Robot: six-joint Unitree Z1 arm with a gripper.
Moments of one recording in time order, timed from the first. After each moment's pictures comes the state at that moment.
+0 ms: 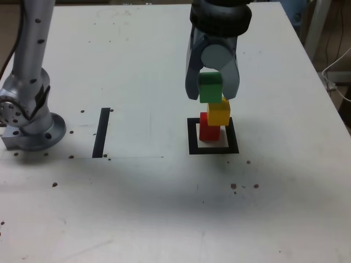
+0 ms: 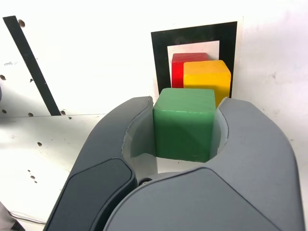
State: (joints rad) arm -0.09 2.03 -1.84 1.52 0.05 -0.04
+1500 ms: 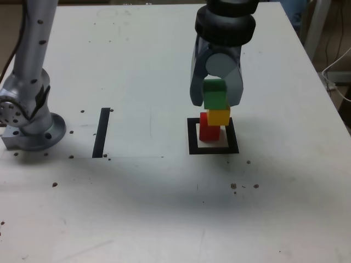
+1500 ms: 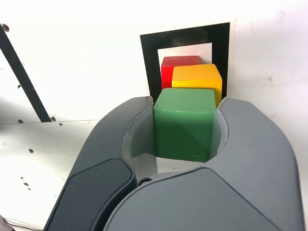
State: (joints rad) arm -0.09 2.04 -1.80 1.47 0.05 -0.03
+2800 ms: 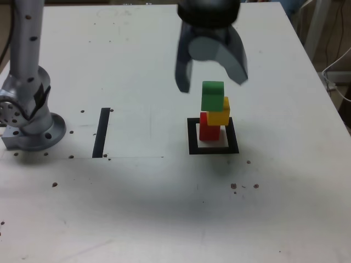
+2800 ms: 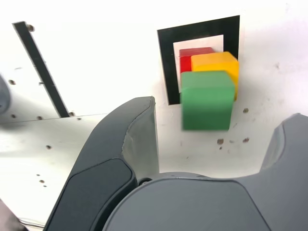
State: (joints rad) arm -0.12 1.93 -1.79 1.53 0.07 -0.02
